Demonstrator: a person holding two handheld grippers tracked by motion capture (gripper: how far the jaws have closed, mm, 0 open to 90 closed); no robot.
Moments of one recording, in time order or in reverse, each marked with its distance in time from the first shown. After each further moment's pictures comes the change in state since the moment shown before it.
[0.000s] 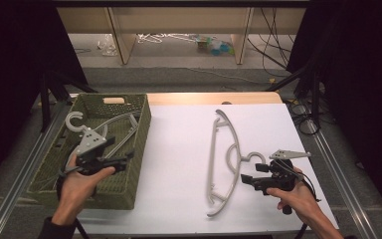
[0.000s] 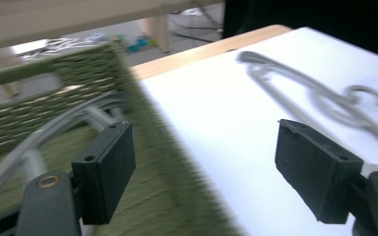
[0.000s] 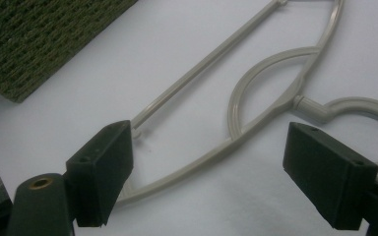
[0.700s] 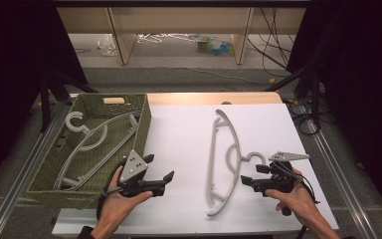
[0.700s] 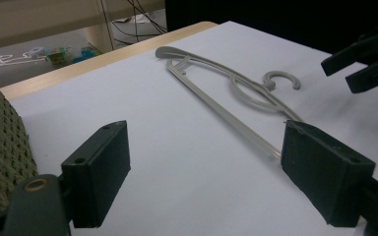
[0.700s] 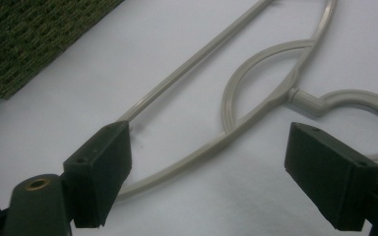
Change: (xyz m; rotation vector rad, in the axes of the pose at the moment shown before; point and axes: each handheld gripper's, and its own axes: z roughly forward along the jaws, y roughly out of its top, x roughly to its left) left arm -0.079 -0.029 0.034 -0.020 -0.147 0.086; right arm -0.002 -0.006 0.005 -0.017 -0.023 -0.009
